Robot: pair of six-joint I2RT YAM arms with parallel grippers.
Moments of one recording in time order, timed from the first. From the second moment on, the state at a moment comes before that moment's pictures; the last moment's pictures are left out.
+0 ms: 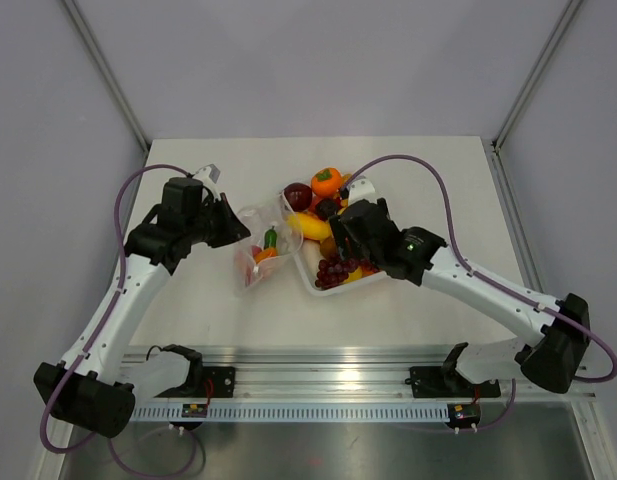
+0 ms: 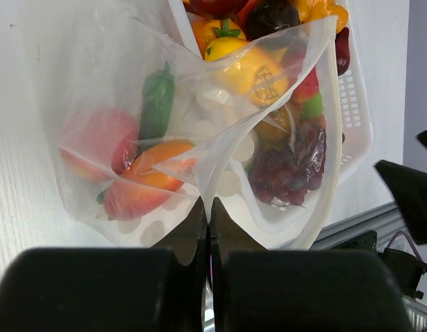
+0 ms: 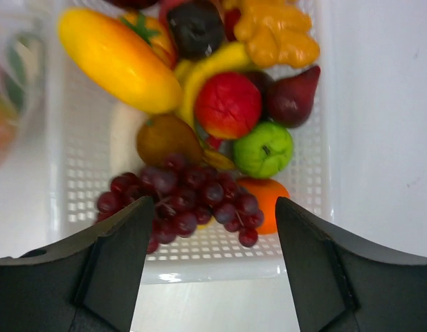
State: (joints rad) left arm -0.29 1.08 1.12 -0.73 0.23 -0.54; right arm 0.89 1.31 1.21 -0.58 0.49 0.28
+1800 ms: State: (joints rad) left arm -0.29 1.10 1.09 -0.68 0.24 -0.55; right arm 0.99 1.36 0.98 -0.47 0.27 0.68
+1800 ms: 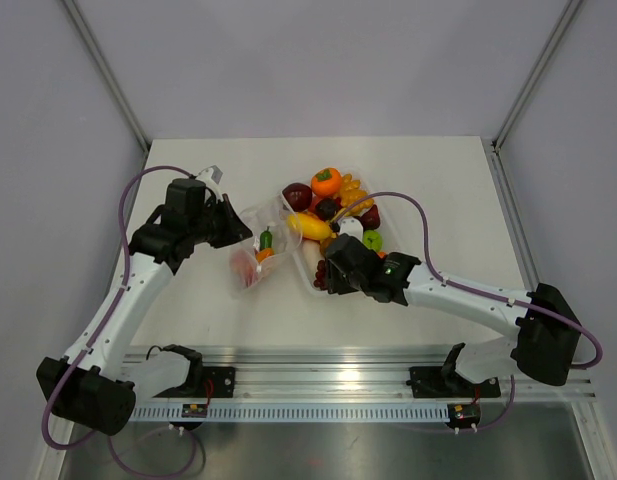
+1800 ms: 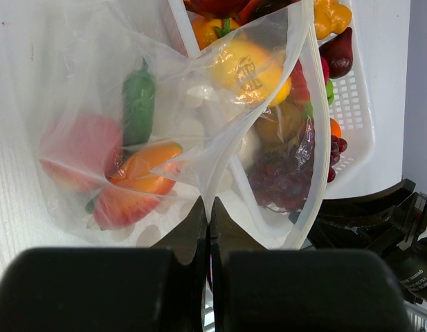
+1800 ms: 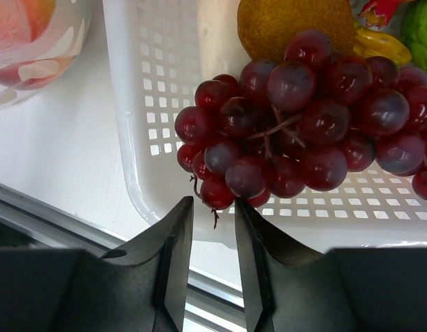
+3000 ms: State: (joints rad) left arm -0.29 1.10 1.07 -0.68 0.25 -0.55; right arm 0.98 1.38 1.19 -0.73 0.53 0.72
